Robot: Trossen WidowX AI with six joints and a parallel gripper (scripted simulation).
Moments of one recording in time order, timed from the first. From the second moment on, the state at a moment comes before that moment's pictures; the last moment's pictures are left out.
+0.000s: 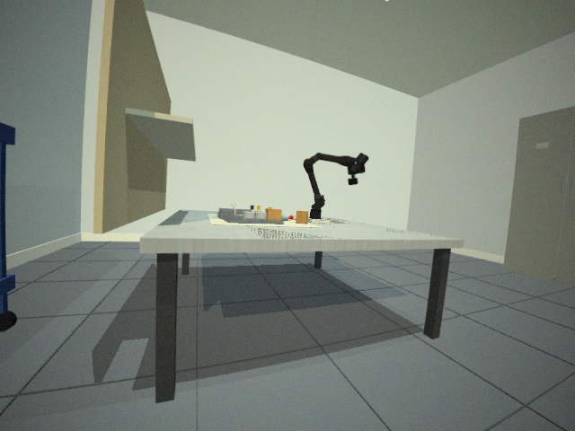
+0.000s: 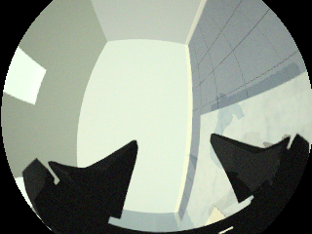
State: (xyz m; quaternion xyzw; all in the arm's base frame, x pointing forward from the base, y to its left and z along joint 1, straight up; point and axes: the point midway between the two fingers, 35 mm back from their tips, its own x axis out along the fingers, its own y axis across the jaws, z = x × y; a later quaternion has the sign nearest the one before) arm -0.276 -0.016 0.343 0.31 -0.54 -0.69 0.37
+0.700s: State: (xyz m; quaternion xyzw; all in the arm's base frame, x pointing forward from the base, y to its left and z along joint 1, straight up) arm -0.238 0.198 0.303 0.14 -0.56 -0.82 -0.02
